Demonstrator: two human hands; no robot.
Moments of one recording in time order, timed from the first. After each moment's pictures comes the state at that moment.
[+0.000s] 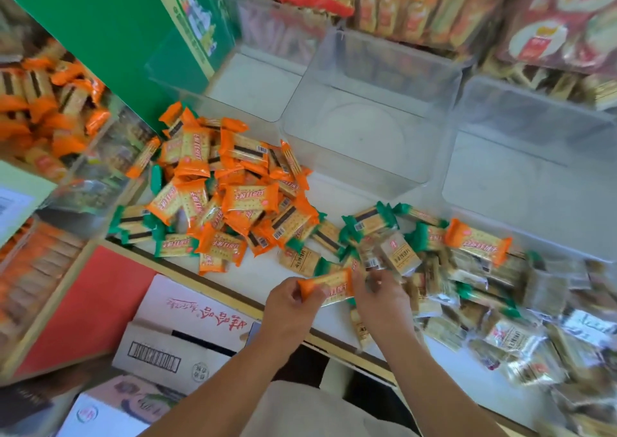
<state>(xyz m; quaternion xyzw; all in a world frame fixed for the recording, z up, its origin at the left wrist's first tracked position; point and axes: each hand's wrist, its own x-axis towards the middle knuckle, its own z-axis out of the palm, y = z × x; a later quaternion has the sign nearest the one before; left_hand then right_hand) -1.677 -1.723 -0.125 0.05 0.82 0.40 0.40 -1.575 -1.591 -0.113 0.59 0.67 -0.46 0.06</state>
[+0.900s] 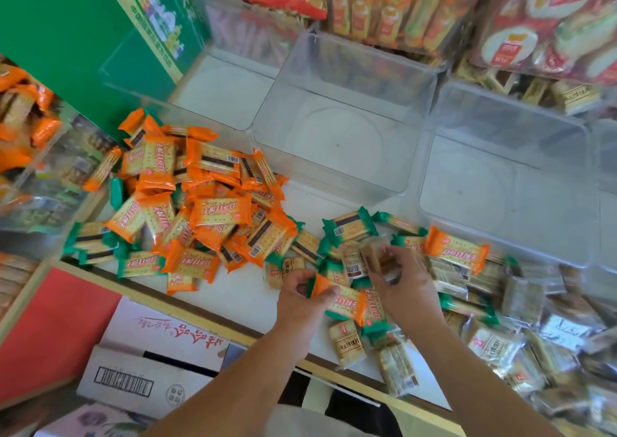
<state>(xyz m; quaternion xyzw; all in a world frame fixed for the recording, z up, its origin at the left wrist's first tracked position) -1.665 -1.655 -0.141 -0.11 0.70 0.52 0.47 -1.554 -1.512 -0.112 0.51 0.79 -0.34 0.02</state>
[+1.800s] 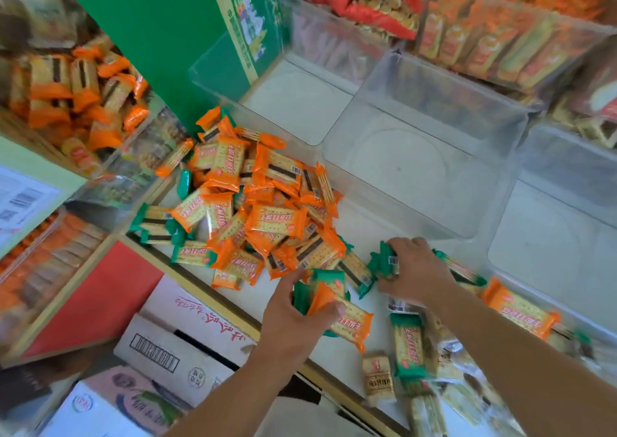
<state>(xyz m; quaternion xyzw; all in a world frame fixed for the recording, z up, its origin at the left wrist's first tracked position) -1.717 -1.712 -0.093 -0.07 0.74 0.54 0.40 -1.662 -1.457 -0.139 0.23 0.92 -0.17 0.25</state>
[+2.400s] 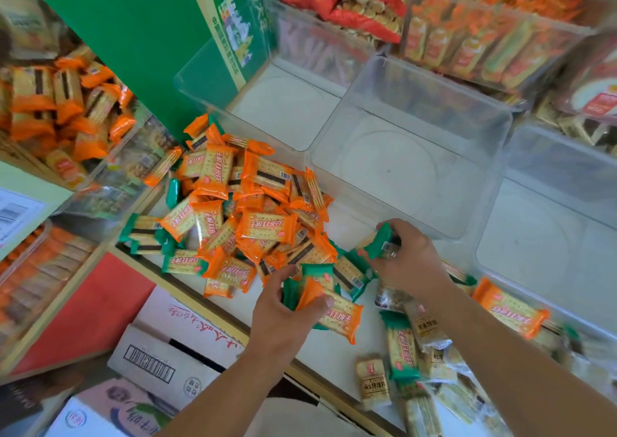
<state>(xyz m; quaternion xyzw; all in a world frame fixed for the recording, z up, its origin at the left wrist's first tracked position) -1.728 -1.702 -0.087 -0.09 0.74 0.54 0.39 -1.673 -1.465 -0.108 0.35 0.84 -0.41 0.02</state>
